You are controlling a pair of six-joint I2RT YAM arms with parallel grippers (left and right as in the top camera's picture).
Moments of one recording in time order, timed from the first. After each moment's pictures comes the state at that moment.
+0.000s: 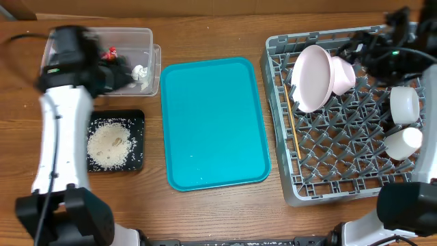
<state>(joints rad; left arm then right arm) 0.08 1.67 1.53 -0.95 0.13 -0.17 -0.17 1.76 1.95 -1.36 -0.43 0.13</state>
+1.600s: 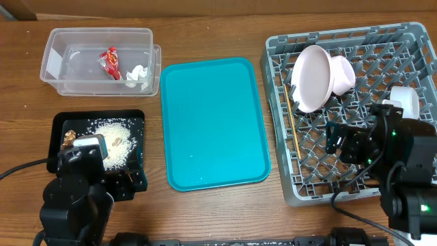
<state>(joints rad) -0.09 0.56 1.07 -1.06 -0.09 -0.20 -0.06 0.81 1.00 -0.93 -0.16 0.17</state>
